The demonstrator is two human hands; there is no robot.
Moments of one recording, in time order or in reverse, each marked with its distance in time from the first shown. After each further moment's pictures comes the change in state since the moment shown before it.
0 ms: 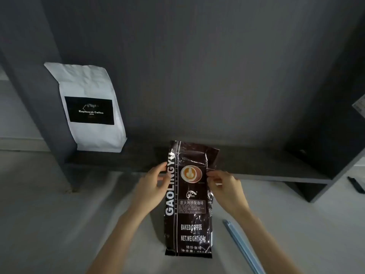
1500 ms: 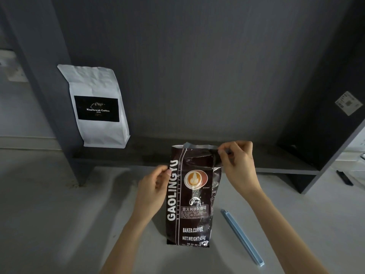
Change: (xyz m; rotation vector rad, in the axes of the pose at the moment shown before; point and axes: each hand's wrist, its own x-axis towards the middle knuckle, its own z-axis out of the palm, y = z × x) left_hand -0.040 0.014 -0.004 -0.120 0.184 0.070; right_hand -0.013 -0.031 -0.039 0.105 0.273 -0.222
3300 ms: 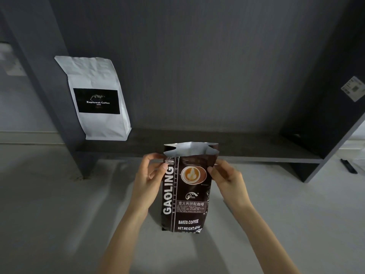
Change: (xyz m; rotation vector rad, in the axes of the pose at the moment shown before) left_hand -0.007 -0.002 -0.009 -0.405 0.006 -0.150; right_hand -0.048 0.027 0.032 0.464 -0.162 0.194
